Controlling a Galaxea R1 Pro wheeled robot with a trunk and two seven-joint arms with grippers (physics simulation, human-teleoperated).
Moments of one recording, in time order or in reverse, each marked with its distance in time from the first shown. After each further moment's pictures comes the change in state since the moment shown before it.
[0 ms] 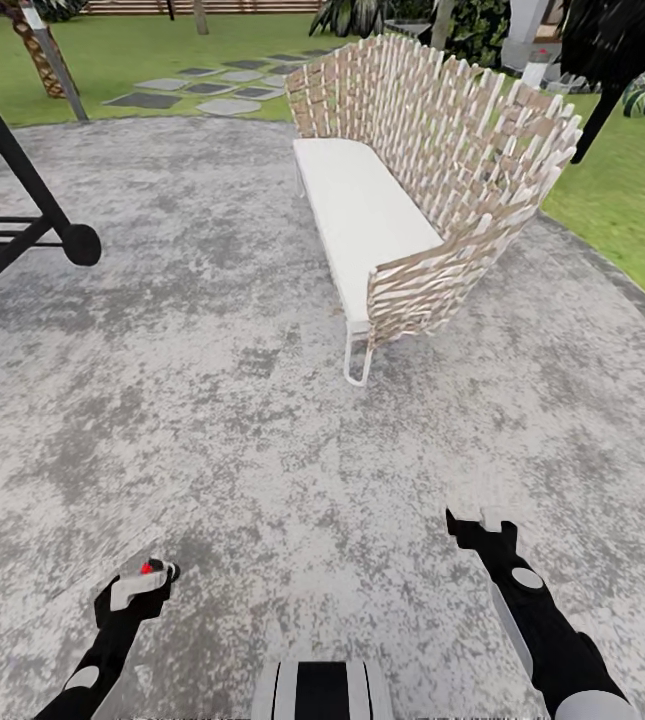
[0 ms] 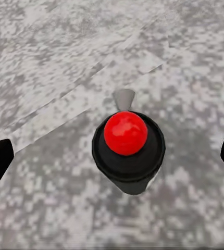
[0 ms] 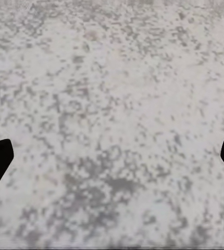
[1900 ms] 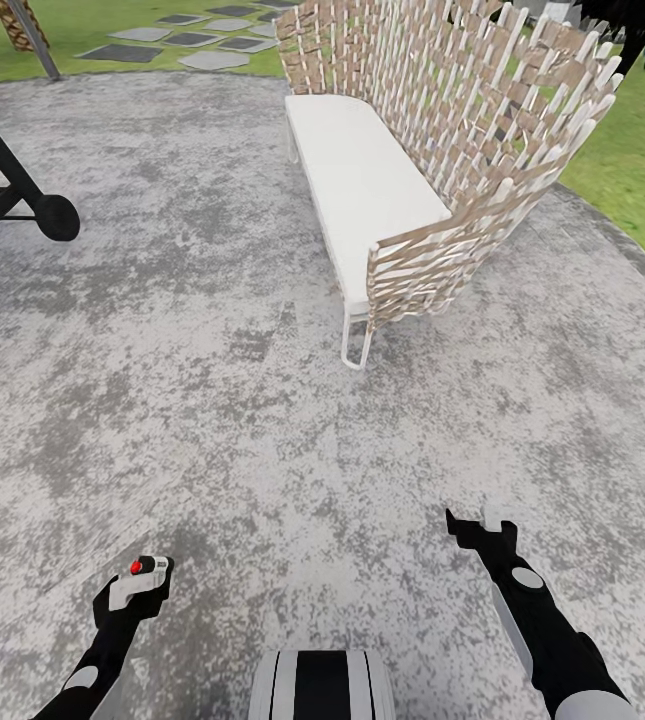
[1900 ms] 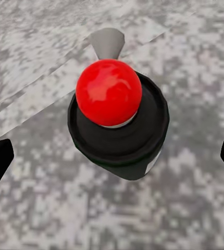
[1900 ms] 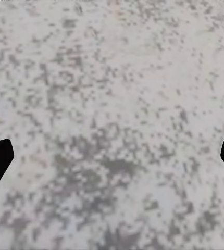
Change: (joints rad) left arm 0.000 0.002 0.004 -0.001 0.002 -0.003 0.003; right arm 0.000 0.000 0.000 -0.001 -0.001 0.000 0.000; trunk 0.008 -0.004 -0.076
